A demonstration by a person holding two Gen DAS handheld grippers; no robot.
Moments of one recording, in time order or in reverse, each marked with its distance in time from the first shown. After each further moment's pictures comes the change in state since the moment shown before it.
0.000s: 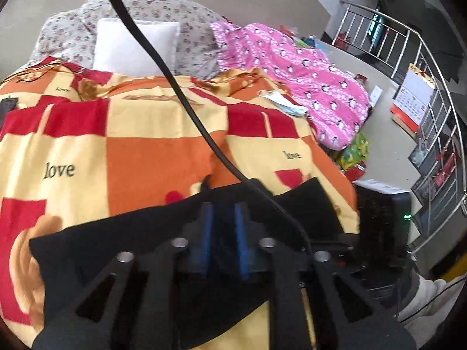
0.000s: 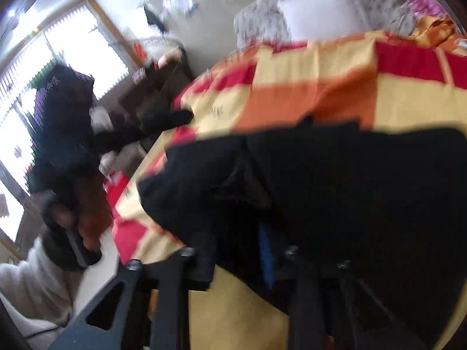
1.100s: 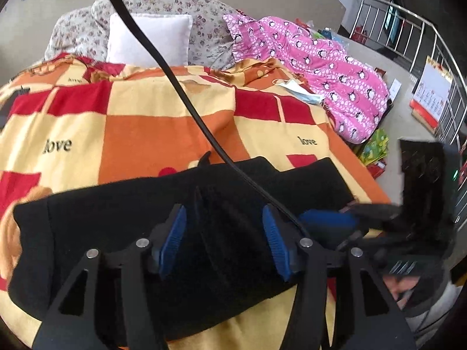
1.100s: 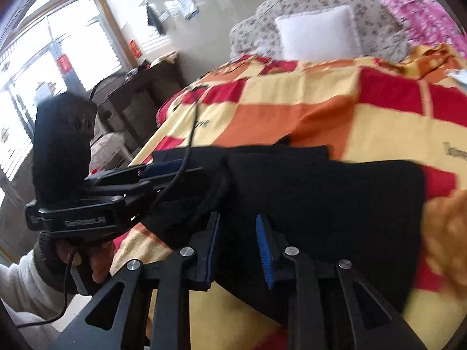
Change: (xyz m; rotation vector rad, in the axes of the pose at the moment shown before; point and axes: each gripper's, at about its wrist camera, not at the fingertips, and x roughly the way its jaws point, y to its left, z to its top) left arm 0.015 -0.021 -0.033 -0.001 0.003 0.124; right arm -0.040 -0.012 0.004 -0.057 -0.072 -0.128
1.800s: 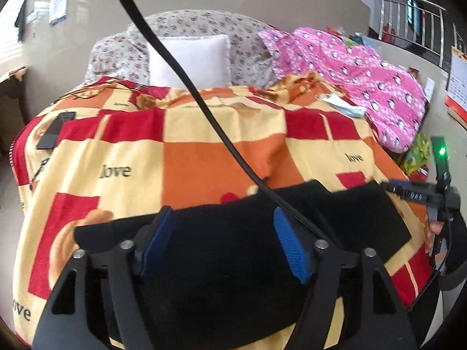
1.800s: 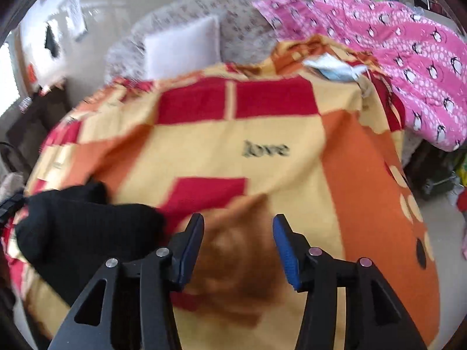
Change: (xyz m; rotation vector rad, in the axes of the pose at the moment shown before) left arm -0.016 0.019 0.014 0.008 -0.092 0.255; right arm -0.058 -0.146 0.009 0.191 -0.001 -0.556
